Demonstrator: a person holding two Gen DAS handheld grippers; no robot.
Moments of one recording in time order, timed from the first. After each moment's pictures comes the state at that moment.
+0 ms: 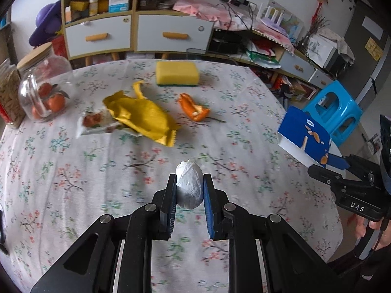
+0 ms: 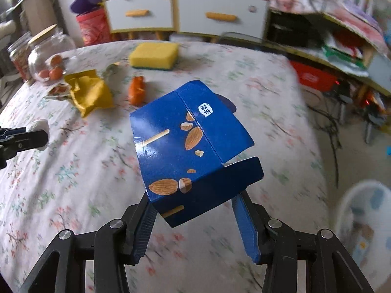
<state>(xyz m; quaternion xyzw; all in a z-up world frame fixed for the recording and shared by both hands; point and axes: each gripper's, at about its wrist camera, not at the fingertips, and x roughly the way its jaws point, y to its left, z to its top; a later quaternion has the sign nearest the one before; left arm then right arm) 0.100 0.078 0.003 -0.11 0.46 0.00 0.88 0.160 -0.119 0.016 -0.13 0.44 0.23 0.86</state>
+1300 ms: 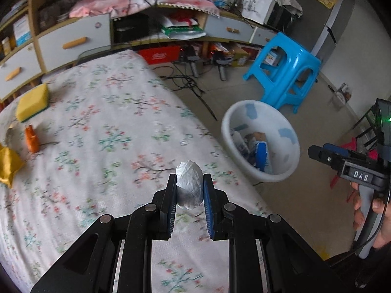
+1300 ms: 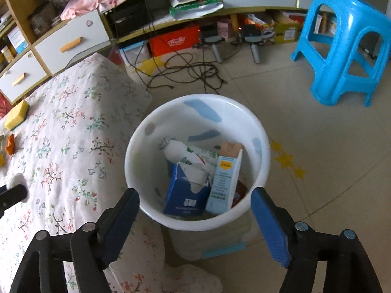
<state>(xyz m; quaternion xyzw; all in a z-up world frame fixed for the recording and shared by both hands) 0.168 -0.153 0.003 -0.03 0.48 -0.16 0.86 0.157 -0.387 0.034 0.05 0.48 0.02 0.88</state>
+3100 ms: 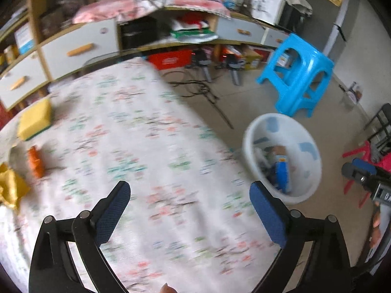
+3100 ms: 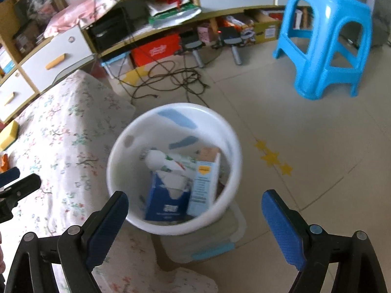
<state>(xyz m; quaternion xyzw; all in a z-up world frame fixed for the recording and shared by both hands) 0.206 -0.137 -0.003 -0.01 0.48 -0.11 0.87 0.153 -0.406 0.044 0.07 0.47 -0.02 0.88</state>
